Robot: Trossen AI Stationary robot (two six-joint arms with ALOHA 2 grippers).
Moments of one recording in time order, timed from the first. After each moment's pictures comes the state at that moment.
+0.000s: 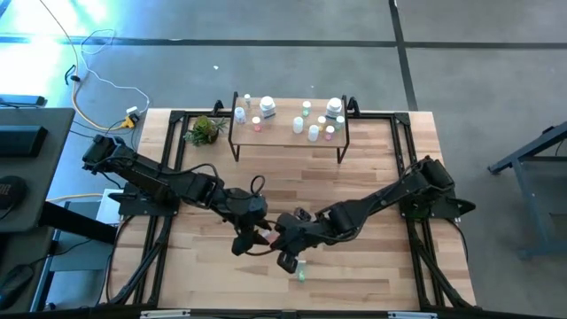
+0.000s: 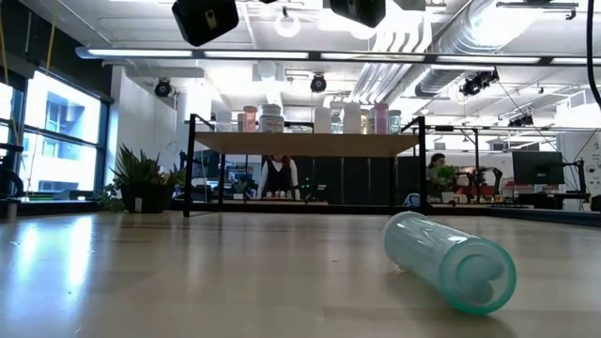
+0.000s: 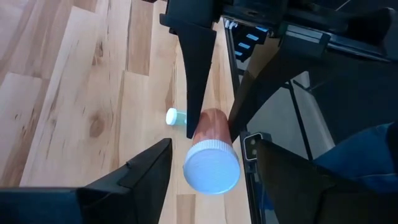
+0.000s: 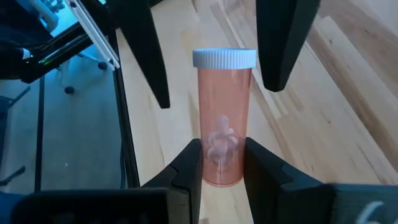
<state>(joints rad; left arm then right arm) -0.20 1.42 1.07 -0.29 0.14 -0.53 0.42 1.90 1.63 -0.53 0.19 0.77</state>
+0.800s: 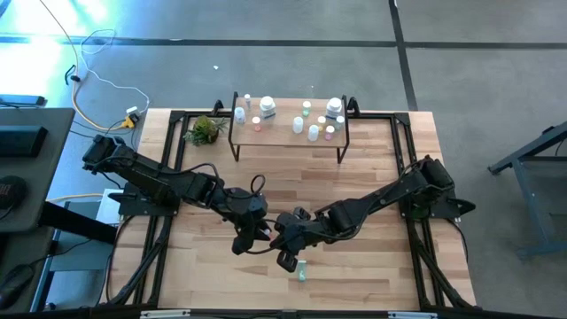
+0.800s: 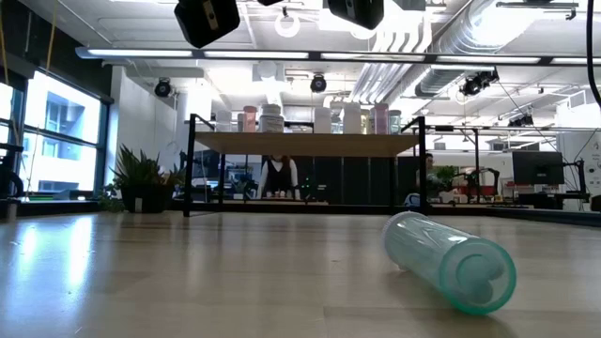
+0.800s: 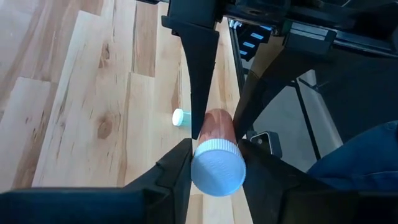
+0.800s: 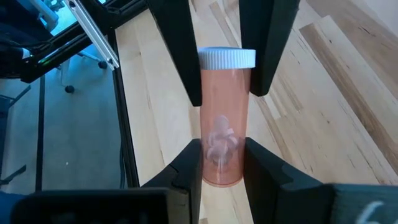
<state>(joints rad) -0.20 1.42 1.07 -0.30 0.13 -0.50 0.40 1.90 1.63 -0.53 0.18 0.76</state>
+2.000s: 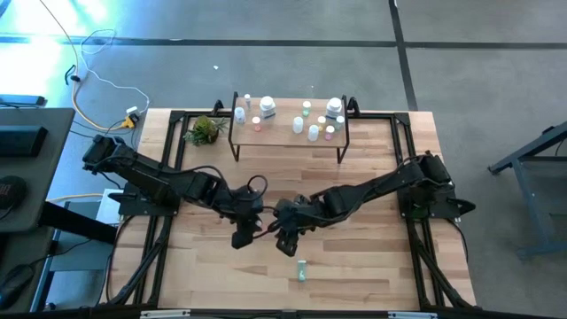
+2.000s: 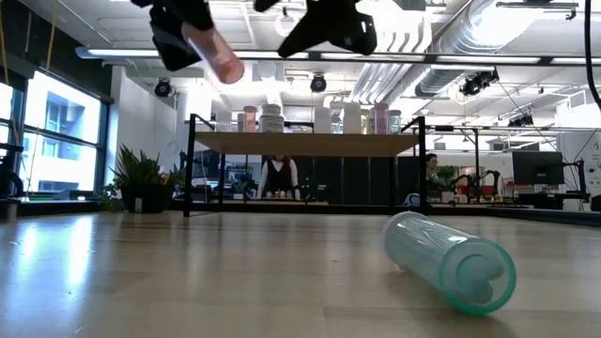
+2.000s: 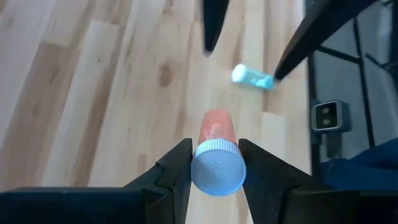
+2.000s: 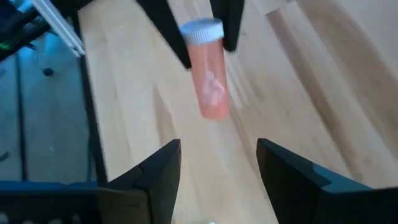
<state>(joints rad) -0.18 1.42 1.07 -0.53 0.02 -0.51 0.31 1.89 1.63 -0.63 0.08 0.70</state>
